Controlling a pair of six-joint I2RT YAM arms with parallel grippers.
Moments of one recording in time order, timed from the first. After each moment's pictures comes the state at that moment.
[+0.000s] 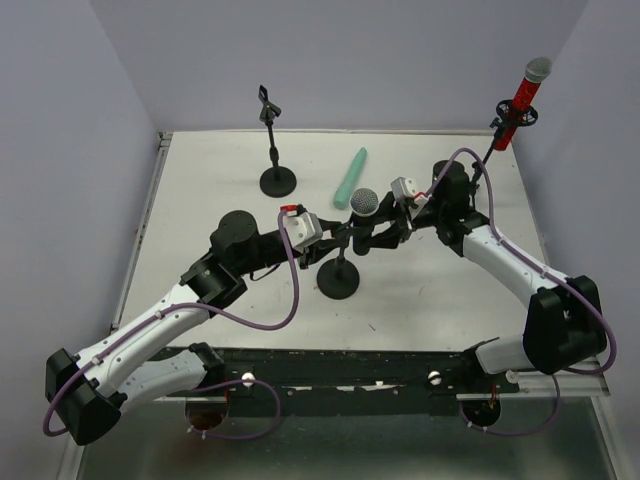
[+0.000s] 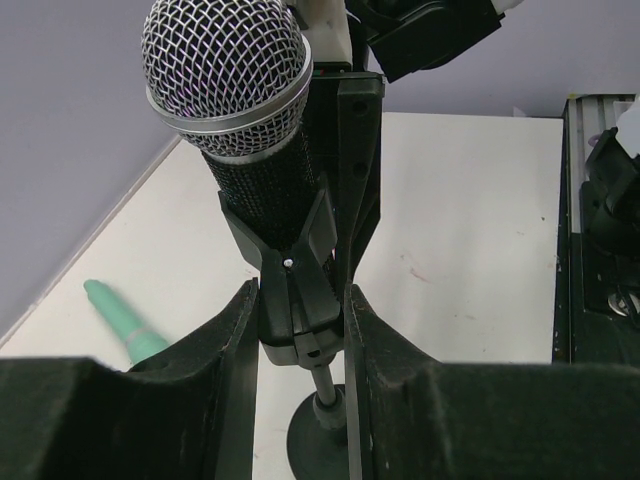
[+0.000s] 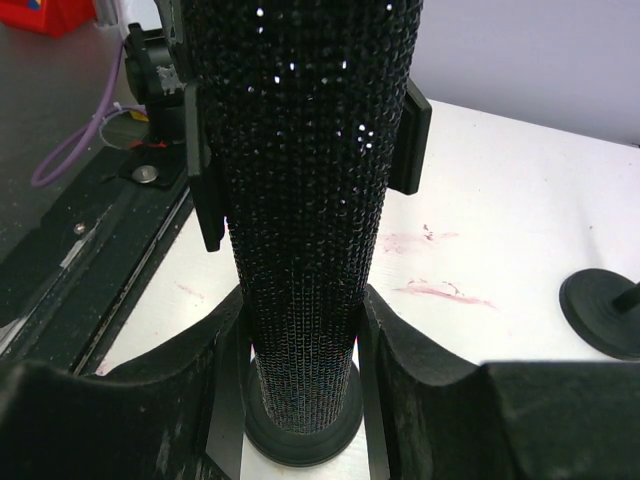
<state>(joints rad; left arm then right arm) -0.77 0.96 0.83 0.15 0.46 0.18 0.35 1.41 0.94 0.15 -1.43 -0.48</state>
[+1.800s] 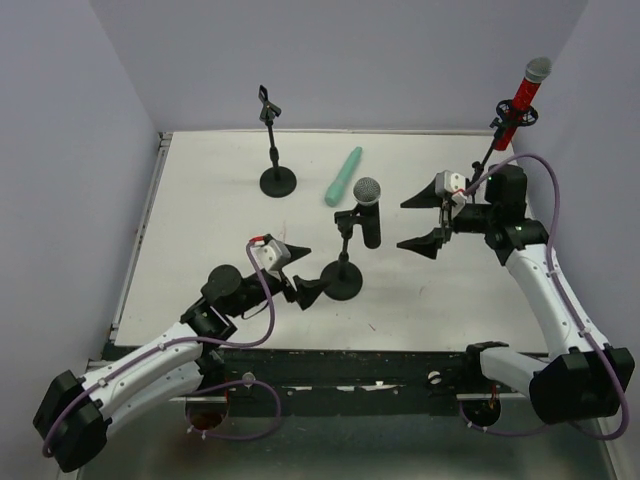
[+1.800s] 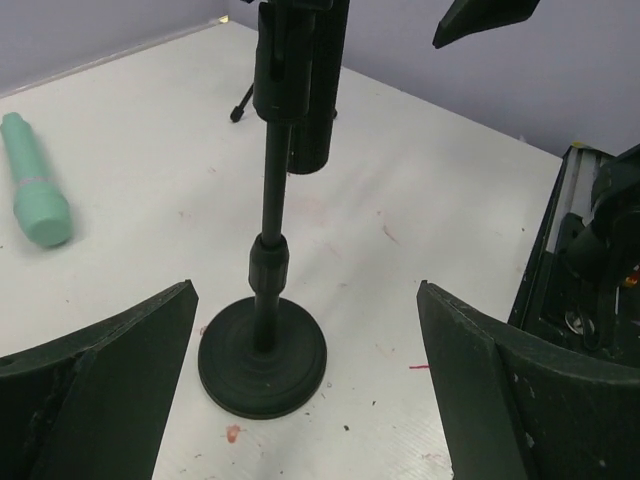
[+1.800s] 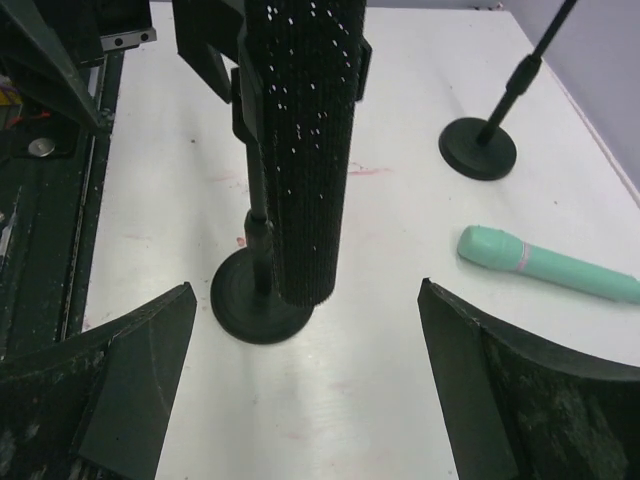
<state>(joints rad) -0.77 0.69 0.32 0.45 0.26 -0.16 0.13 1.14 1.00 -0.38 -1.23 -0.66</state>
